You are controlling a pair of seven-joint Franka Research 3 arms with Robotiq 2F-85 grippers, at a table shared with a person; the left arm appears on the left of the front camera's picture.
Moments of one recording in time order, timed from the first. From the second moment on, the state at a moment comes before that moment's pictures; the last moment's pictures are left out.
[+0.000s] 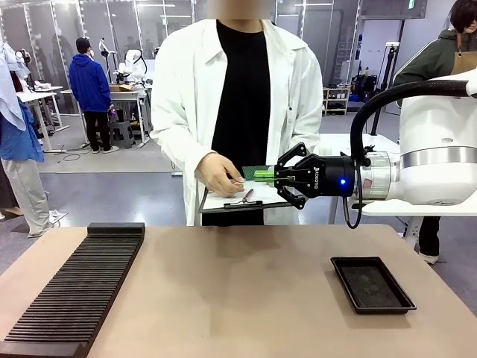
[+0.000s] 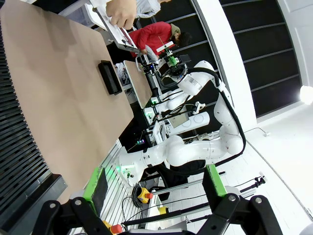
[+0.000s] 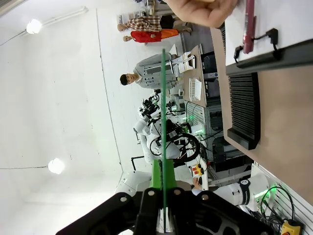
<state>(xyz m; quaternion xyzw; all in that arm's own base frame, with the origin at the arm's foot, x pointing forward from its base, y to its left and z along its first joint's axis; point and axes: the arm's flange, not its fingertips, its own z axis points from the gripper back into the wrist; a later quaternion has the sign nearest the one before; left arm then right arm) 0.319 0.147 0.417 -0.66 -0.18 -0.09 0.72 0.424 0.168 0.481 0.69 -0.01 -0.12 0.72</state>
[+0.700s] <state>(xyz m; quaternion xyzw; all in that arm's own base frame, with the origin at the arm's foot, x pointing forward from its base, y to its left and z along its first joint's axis) 0.319 0.147 0.417 -0.66 -0.18 -0.09 0.72 0.413 0.083 0.485 0.62 -0.06 -0.10 0.78</state>
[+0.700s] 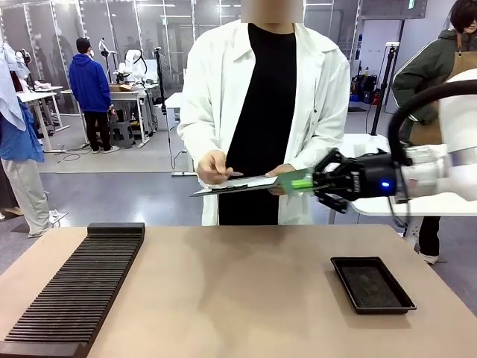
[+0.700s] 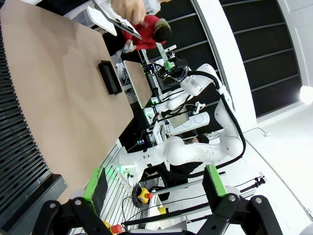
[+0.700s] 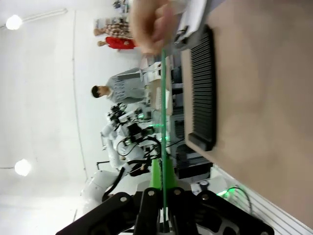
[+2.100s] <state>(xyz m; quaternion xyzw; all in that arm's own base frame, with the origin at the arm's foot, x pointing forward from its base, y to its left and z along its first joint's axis) 0.319 0.147 0.417 -0.66 -0.18 -0.09 0.72 0.408 -0.036 0.339 0.41 -0.10 -0.07 0.90</state>
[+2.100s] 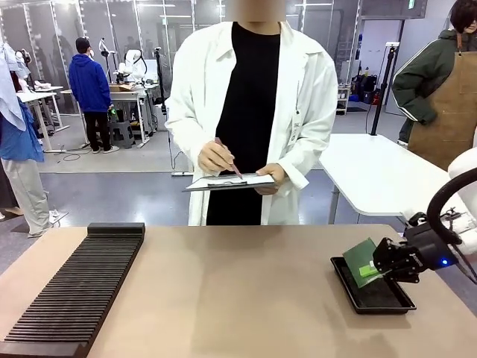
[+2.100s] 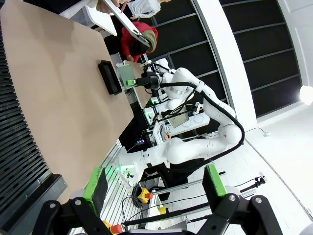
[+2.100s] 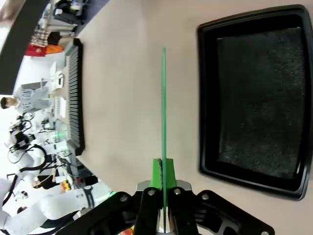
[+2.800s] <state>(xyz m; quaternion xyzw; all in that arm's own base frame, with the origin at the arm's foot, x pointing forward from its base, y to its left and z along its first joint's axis) 0.319 0.147 0.417 -0.66 -0.18 -0.09 0.72 0.434 -0.036 0.312 0.36 -0.11 -0.07 0.93</state>
